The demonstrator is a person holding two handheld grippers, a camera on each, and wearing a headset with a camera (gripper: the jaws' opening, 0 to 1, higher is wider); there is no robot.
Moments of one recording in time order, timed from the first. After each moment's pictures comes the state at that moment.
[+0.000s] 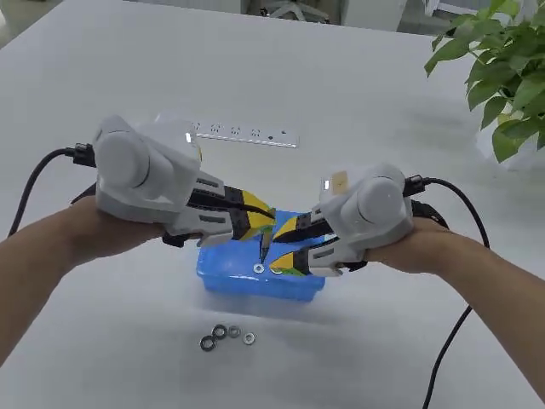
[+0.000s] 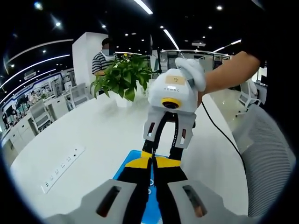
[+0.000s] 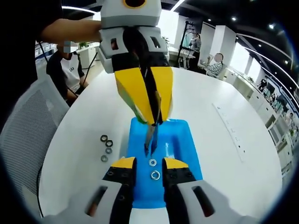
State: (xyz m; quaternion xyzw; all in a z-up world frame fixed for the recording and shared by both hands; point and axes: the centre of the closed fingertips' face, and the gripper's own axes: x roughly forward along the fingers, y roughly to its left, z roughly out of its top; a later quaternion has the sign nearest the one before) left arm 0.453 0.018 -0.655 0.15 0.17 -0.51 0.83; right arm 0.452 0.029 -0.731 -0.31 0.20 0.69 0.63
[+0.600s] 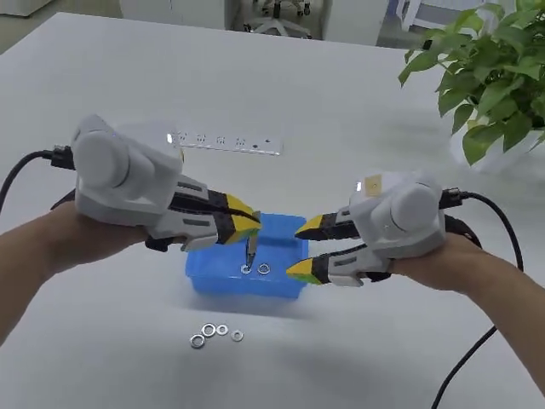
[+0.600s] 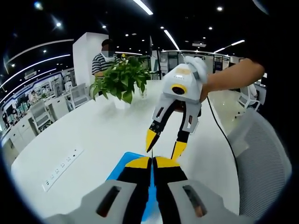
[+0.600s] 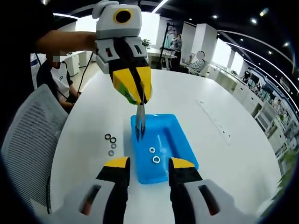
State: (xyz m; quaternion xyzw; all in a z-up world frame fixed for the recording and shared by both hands) left arm 0.431 0.013 -0.641 0.15 0.17 -0.50 0.83; right arm 0.441 -0.018 -0.704 -0.29 0.20 0.64 0.69
